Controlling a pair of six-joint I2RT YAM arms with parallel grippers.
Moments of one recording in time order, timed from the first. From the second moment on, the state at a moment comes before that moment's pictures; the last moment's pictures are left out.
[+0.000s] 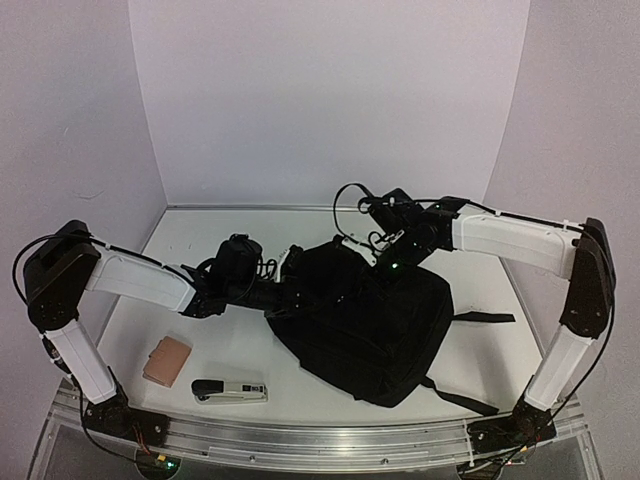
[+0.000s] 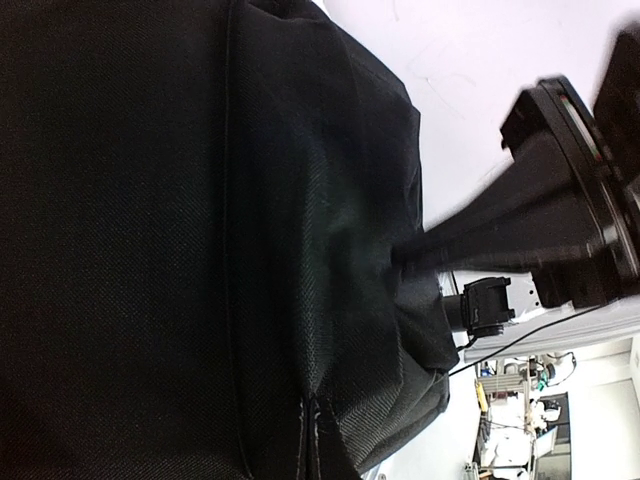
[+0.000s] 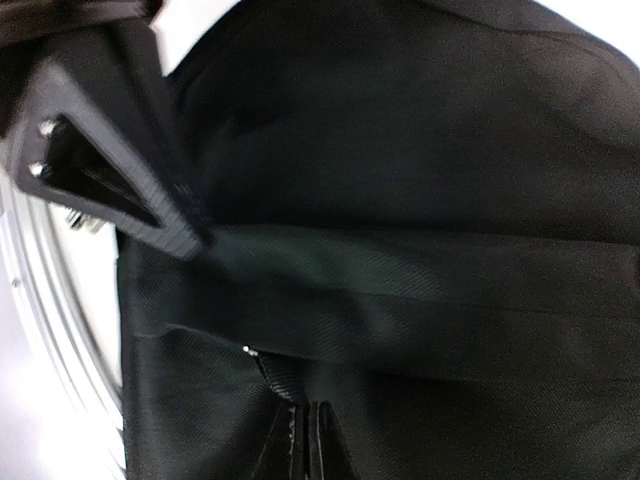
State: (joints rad) left arm -0.85 1.70 0.86 0.38 0.53 -0.82; right arm 0.77 1.75 1.44 -0.81 -0.27 -0.18
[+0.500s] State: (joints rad) left arm -0.82 1.68 0.84 0.35 0.51 -0.81; right arm 0.54 1.75 1.47 -0.81 -0.16 -0.25
